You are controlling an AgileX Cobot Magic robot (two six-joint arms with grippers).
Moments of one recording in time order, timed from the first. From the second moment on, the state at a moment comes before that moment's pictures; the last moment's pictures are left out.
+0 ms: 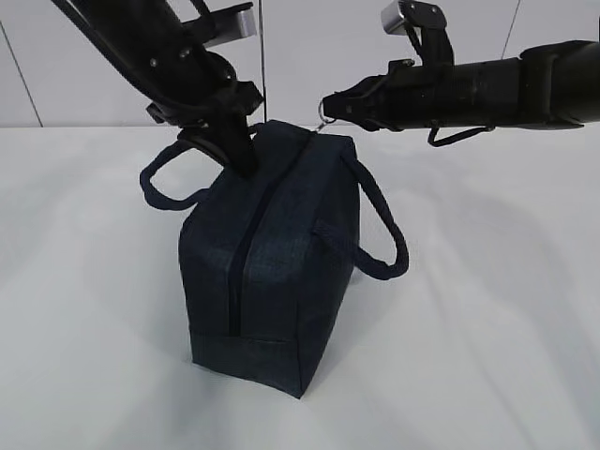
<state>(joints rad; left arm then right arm) -0.39 2.04 -1.82 -0.52 1.23 0.34 0.20 2.04 -1.41 1.74 0.71 -1.80</state>
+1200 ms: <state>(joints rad) -0.39 1.79 -1.82 -0.50 1.23 0.34 0.21 2.10 -1.51 1.78 0.67 -1.84</state>
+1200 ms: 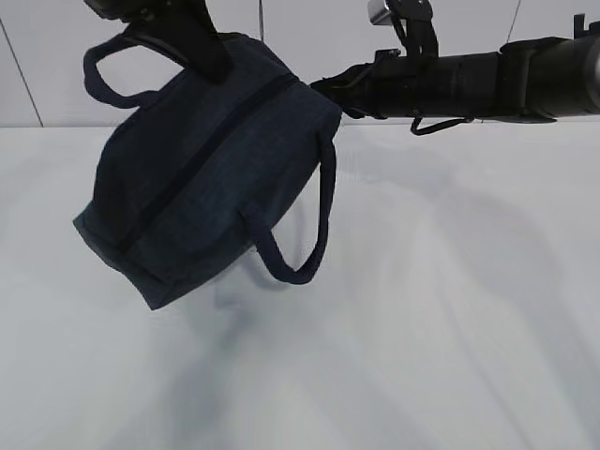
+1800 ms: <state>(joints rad) -0.39 1.77 -1.82 -0.50 1.26 0.34 0.20 2.11 -1.60 1.79 0.83 -1.70</state>
